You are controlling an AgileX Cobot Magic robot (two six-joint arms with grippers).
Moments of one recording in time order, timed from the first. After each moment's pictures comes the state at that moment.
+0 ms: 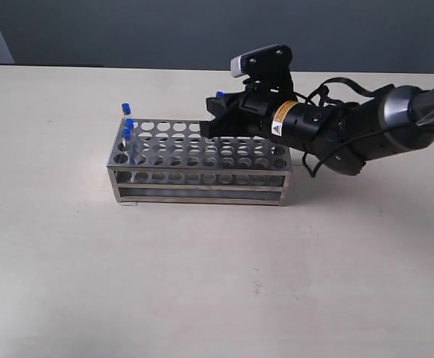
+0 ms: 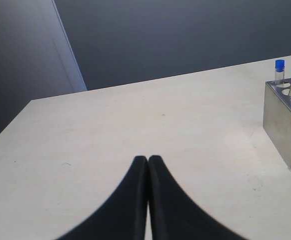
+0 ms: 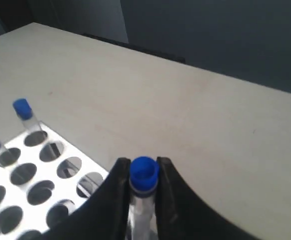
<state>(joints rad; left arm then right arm) -0.01 0.00 0.00 0.21 0.25 -0.04 0.61 2.02 -1.01 -0.44 -0.65 0.42</state>
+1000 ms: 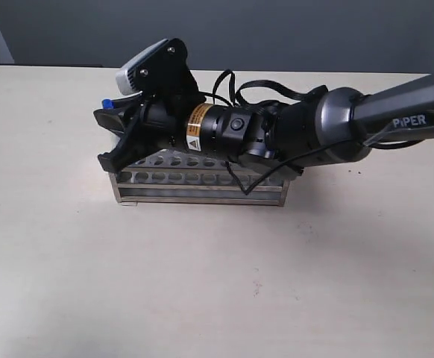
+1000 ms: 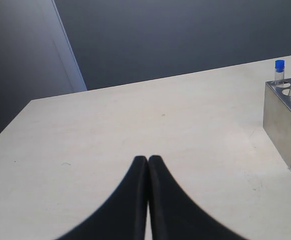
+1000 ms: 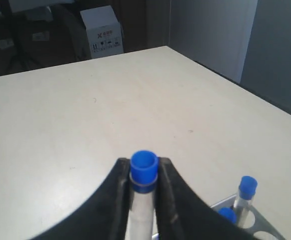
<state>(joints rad) -0.01 0.00 0.00 0.21 0.25 -0.04 0.88 2.00 -1.14 -0.57 -0.63 0.43</state>
